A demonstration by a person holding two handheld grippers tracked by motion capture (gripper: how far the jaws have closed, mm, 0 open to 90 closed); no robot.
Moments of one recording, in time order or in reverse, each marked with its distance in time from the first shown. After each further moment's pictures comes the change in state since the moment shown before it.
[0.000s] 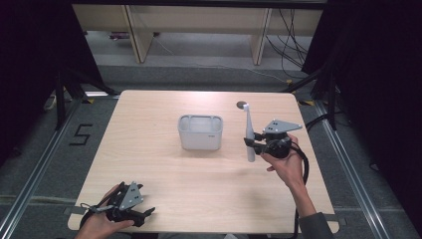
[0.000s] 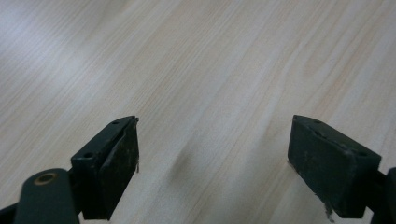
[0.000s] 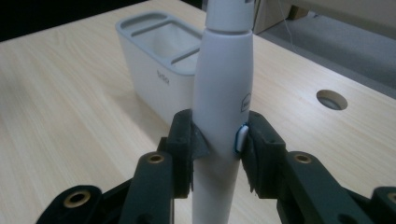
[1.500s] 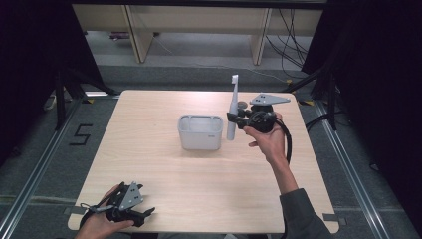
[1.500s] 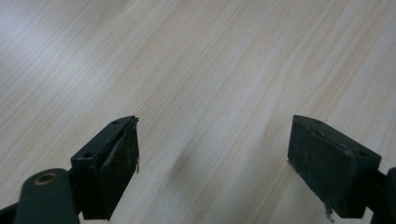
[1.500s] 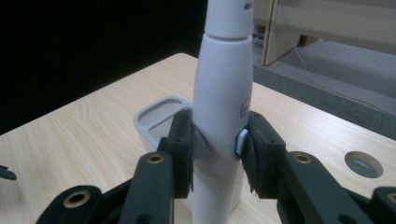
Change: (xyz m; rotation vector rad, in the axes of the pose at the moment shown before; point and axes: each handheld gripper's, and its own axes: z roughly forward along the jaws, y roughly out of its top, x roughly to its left) left arm -0.001 0.000 -0.001 -0.003 -0.006 0.001; right arm 0.000 0.070 0.030 -0.133 0.063 0.090
